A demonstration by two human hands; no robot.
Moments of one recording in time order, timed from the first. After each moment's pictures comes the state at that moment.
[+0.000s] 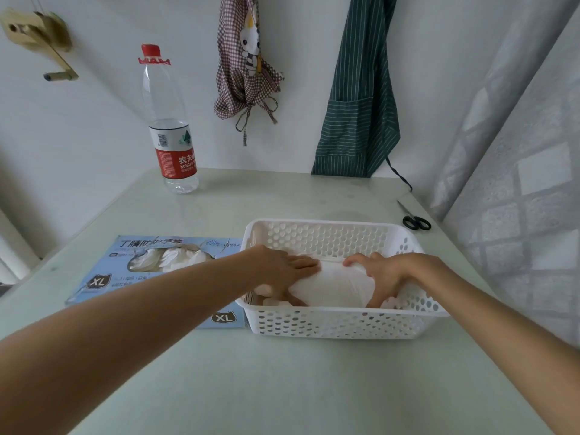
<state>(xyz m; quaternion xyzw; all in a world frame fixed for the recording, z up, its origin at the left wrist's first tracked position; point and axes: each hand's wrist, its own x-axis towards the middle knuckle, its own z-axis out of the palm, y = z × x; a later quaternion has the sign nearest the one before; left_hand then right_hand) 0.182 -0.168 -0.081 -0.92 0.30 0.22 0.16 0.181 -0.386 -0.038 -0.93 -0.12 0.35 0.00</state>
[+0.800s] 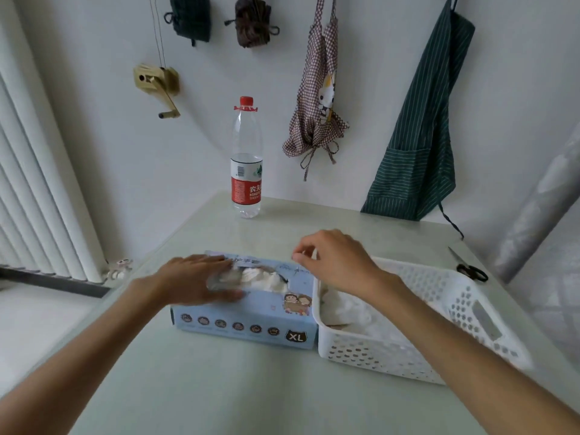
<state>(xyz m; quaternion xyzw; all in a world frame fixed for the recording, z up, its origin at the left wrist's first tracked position) 0.051 0.029 -0.017 -0.99 -0.02 0.10 -0.04 0.112 -0.206 0.030 -0.93 -0.33 -0.04 0.15</state>
